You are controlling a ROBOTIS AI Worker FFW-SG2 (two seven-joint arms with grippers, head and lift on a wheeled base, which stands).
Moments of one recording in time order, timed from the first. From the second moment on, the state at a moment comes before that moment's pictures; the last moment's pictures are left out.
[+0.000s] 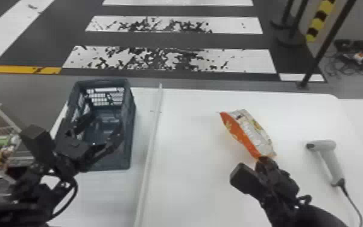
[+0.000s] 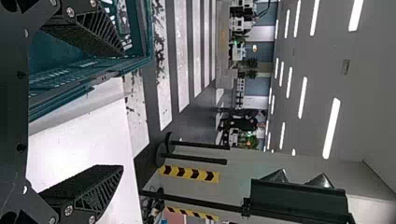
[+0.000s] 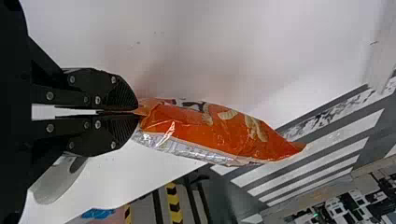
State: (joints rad) left arm 0.39 0.15 0.20 -1.86 0.18 0.08 -0.51; right arm 0.29 -0.32 0.53 -1.92 0.76 0.87 0.10
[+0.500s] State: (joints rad) left arm 0.38 0.15 0.20 -1.84 0.19 0.06 -0.51; right arm 0.32 -0.30 0.34 -2.00 0.34 0.77 0.28
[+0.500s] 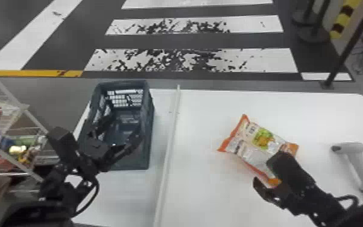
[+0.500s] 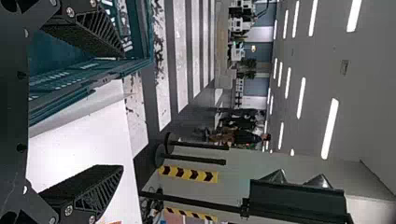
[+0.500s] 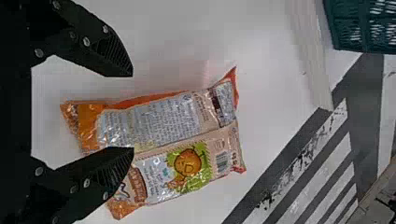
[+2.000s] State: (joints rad) left arm 0.39 0.14 0.20 -1.85 0.19 0.05 -0.52; right arm 0.01 -0.20 0.39 -1.55 0.23 0.44 0.53
